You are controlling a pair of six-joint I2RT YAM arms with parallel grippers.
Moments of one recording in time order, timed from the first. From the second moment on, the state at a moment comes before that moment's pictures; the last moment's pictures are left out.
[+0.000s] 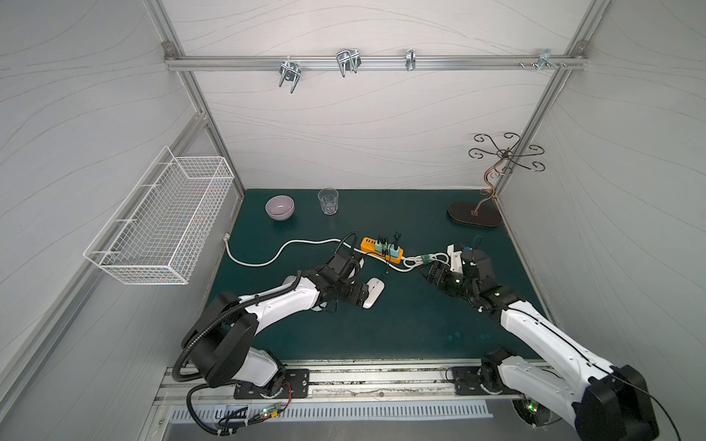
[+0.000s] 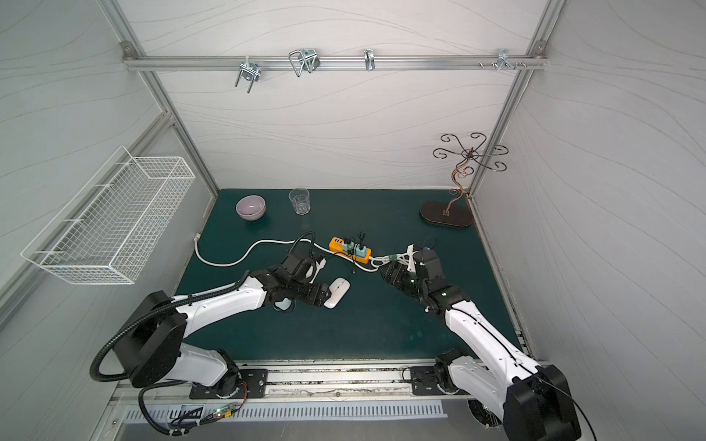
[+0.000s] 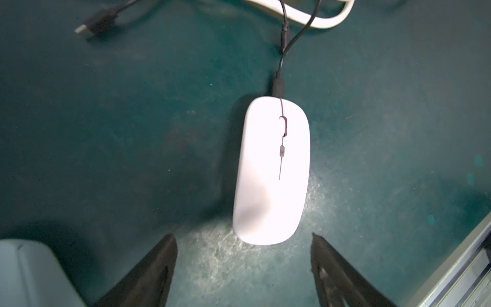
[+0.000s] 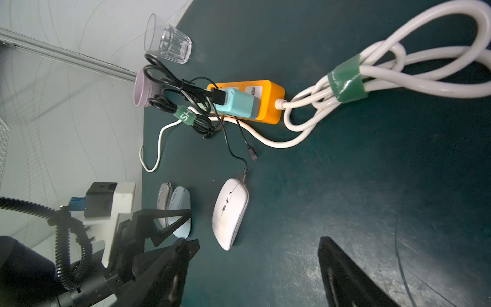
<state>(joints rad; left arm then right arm) -0.70 1.46 0.78 -0.34 0.13 -0.32 0.43 0.98 0.55 -0.24 -0.32 0.81</state>
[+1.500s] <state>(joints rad) -0.87 1.74 0.93 -0.34 -0.12 -0.24 0.41 1.10 0.54 -0.19 -0.44 0.81</state>
